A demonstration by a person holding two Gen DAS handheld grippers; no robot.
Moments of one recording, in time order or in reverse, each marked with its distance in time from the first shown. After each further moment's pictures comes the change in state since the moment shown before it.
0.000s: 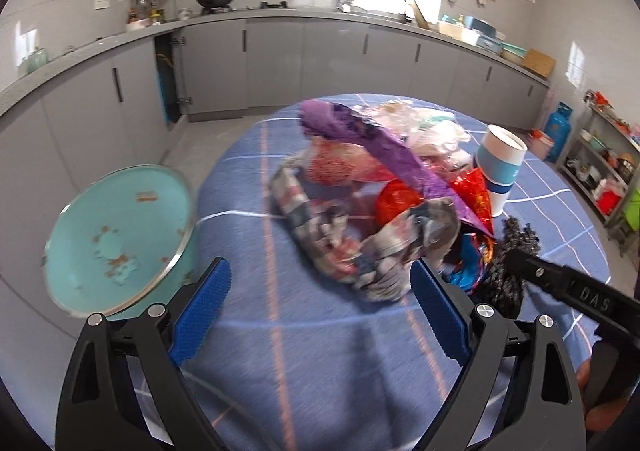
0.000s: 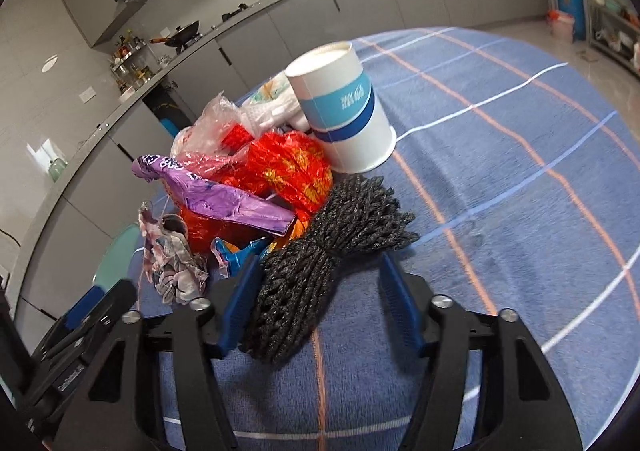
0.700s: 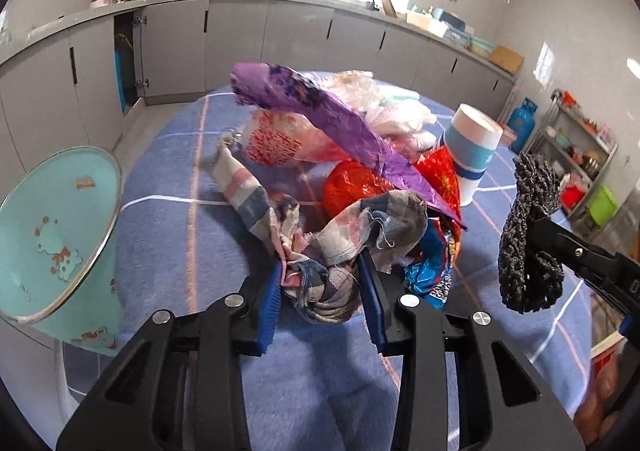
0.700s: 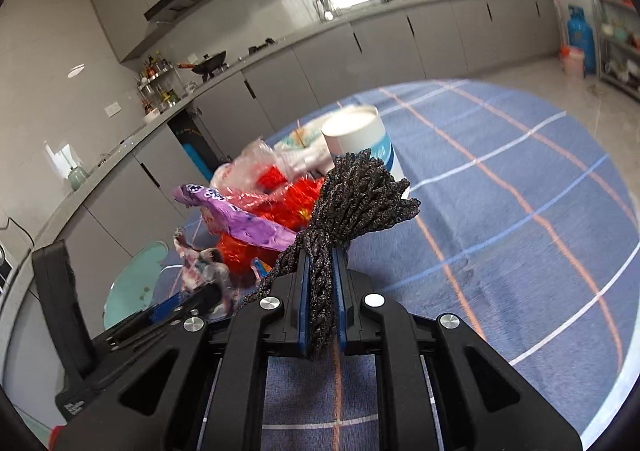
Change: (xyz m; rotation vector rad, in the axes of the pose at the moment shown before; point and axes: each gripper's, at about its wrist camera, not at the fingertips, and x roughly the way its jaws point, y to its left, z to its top) left arm 0.025 -0.010 -0.002 -0.034 0.036 -0.170; right arm -0.051 0.010 -0.005 -0.084 -0.173 0.033
